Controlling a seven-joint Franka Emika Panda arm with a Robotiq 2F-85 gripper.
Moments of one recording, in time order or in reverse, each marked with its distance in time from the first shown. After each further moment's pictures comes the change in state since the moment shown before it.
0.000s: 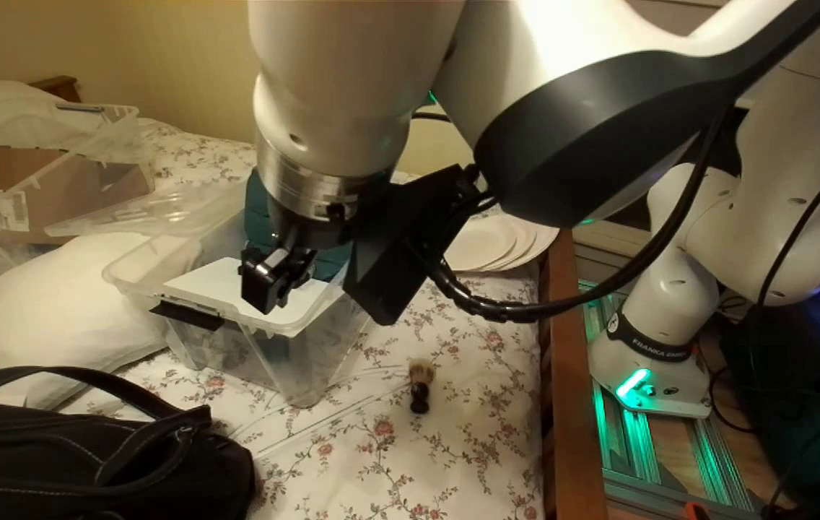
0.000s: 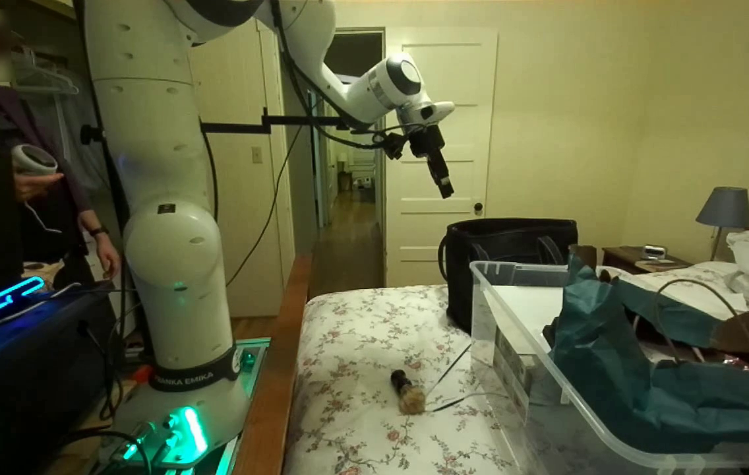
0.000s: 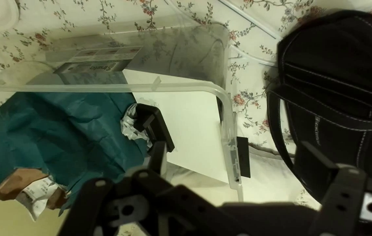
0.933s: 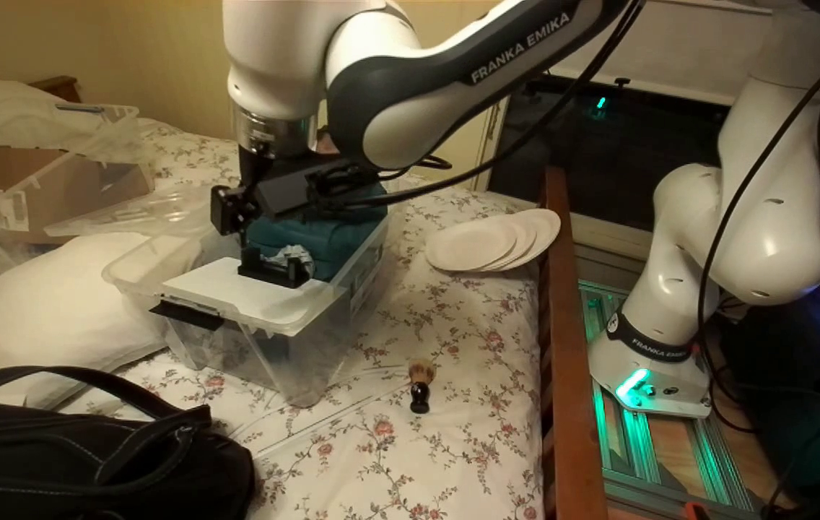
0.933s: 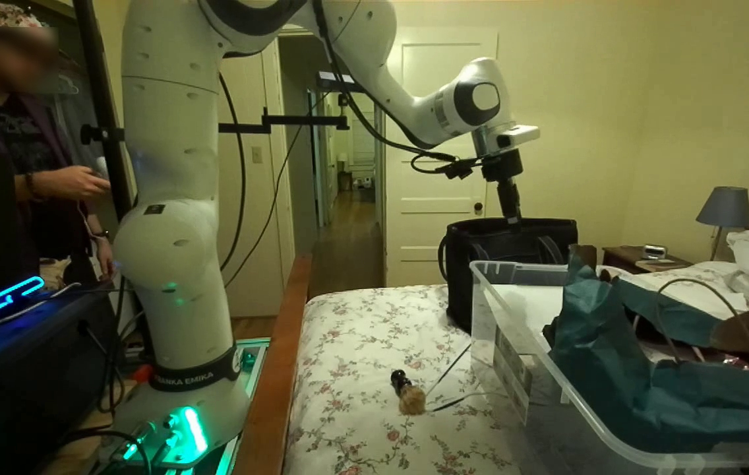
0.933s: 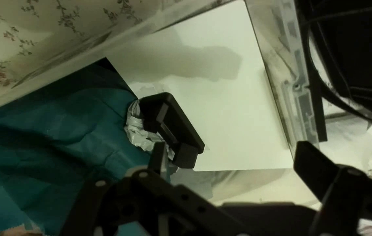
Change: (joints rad) arm -0.131 0.156 -0.212 0.045 0.166 0.273 -0.064
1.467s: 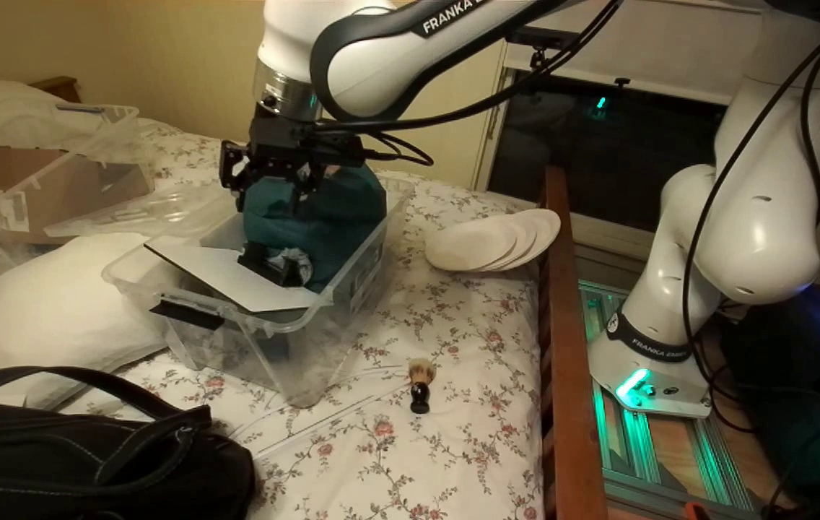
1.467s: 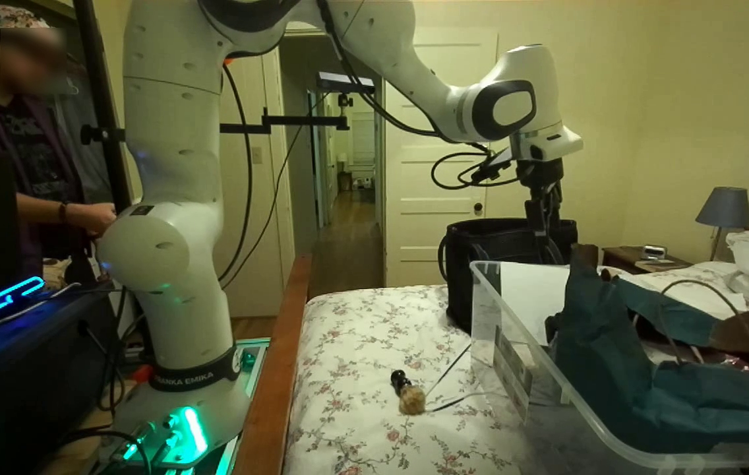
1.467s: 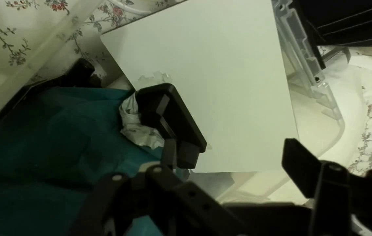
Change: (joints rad) arm -0.140 0.014 -0.032 -0.016 0.330 0.173 -0.073
